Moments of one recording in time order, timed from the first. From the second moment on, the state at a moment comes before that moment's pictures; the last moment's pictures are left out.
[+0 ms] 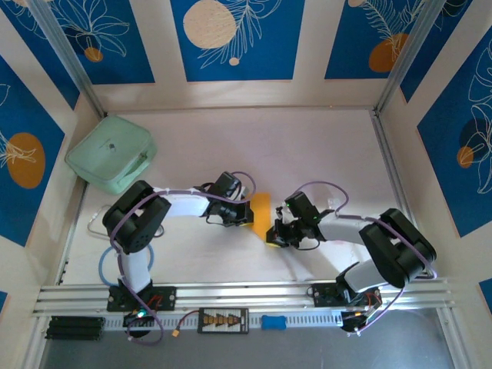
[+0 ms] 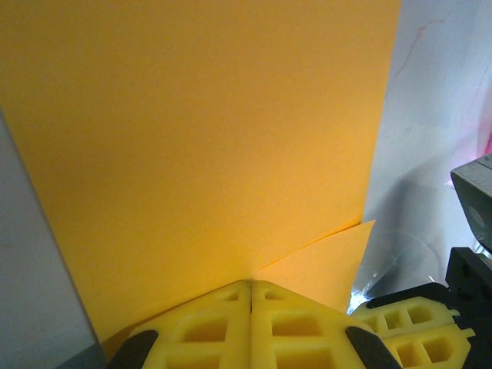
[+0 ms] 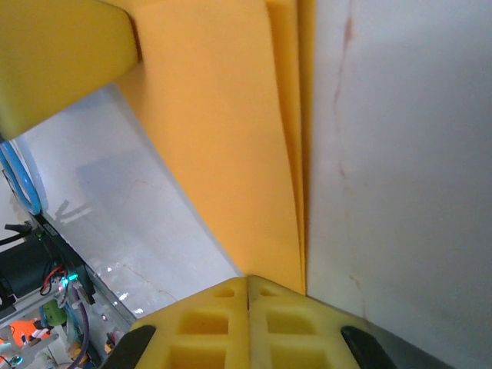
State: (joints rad) left arm -0.72 1.86 0.96 -0.12 0.52 -0.80; right arm 0.59 1.43 0.45 -0.11 -0.60 0.82
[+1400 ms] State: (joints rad) left arm -0.75 1.78 0.85 -0.02 0.47 -0.92; right arm 0.51 1.24 0.48 -0.28 -0.53 0.83
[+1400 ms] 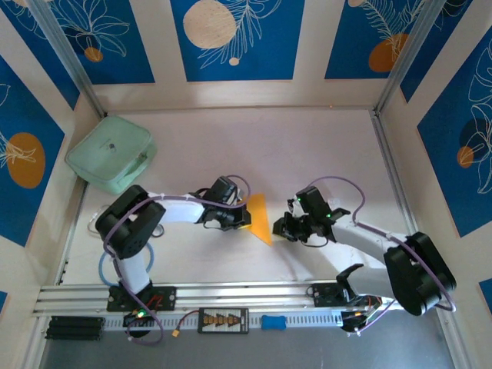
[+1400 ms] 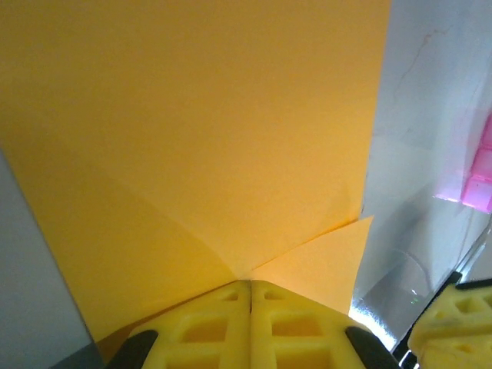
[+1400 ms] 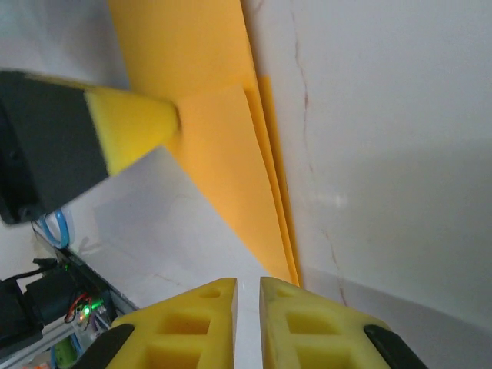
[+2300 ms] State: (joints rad) left arm -0.57 1.64 0.82 -0.10 0.51 -0.80; right arm 0.52 1.42 0.61 -0.27 -0.46 0.76
